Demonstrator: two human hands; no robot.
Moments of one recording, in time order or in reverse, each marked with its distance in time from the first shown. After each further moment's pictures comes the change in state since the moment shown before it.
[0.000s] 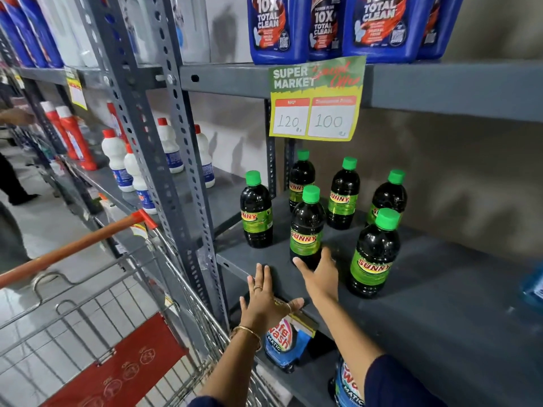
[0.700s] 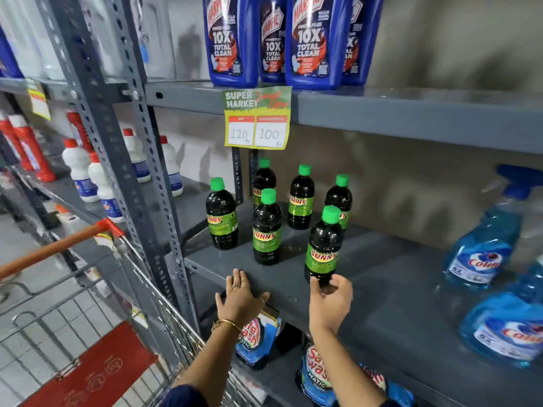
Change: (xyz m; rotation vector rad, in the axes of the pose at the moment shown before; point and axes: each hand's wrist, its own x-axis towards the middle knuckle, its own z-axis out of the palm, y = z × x) left_hand -0.019 0.027 0.010 0.207 0.035 -0.023; right_hand -0.057 0.029 -0.071 0.261 0.518 0.204
